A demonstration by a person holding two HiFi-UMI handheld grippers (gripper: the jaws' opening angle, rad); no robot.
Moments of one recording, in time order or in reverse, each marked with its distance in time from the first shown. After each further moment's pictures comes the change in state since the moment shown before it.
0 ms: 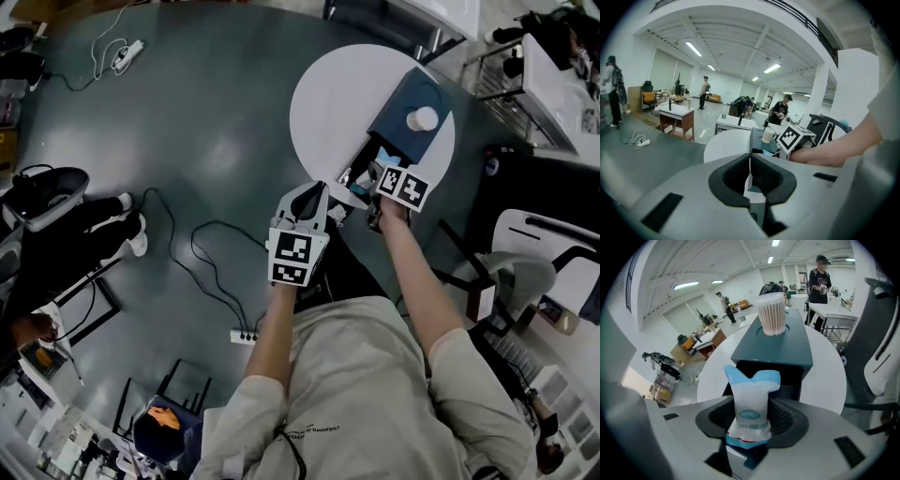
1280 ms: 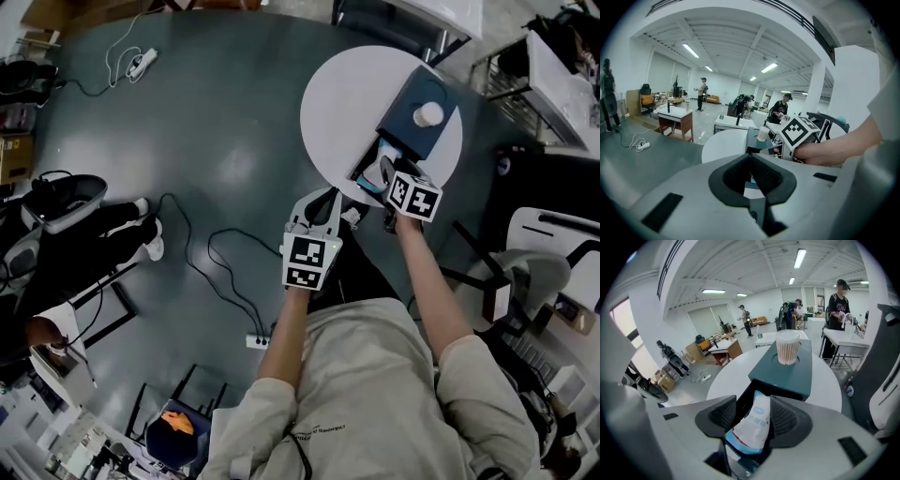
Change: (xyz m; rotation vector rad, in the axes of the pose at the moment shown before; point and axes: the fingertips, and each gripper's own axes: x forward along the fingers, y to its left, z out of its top) left arm -0.026 -0.014 -0.003 0.028 0.005 -0.009; right arm -0.044 0.032 0.018 -0.227 -0.189 0.068
